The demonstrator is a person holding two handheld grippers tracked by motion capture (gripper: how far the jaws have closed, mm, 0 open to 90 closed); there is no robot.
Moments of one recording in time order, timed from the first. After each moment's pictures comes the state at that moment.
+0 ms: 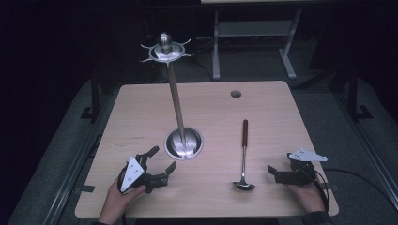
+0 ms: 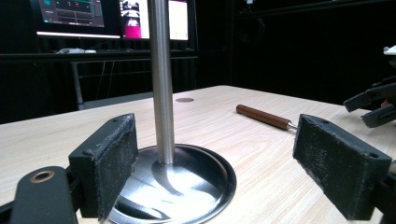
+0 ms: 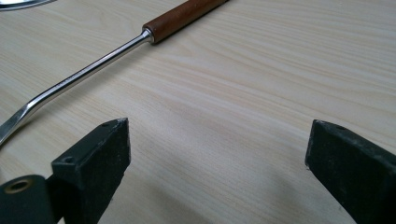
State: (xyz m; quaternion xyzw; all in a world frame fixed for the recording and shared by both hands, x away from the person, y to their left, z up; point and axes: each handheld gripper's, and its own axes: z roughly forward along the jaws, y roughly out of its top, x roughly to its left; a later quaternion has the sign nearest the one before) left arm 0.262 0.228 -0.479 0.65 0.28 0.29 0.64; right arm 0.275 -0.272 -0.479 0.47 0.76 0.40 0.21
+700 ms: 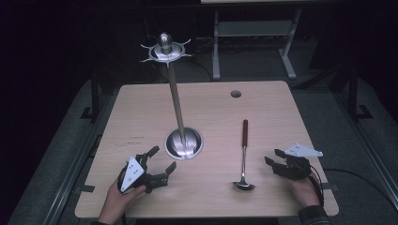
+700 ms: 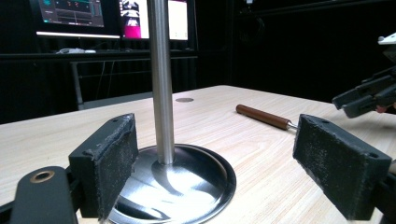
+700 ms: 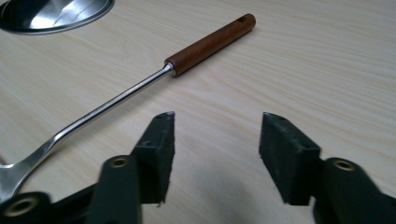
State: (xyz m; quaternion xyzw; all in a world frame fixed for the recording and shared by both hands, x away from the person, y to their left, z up) left arm 0.262 0.228 -0.478 0.66 0.28 0.29 0.64; right arm 0.288 -0.259 -0.467 0.44 0.77 0.42 0.21
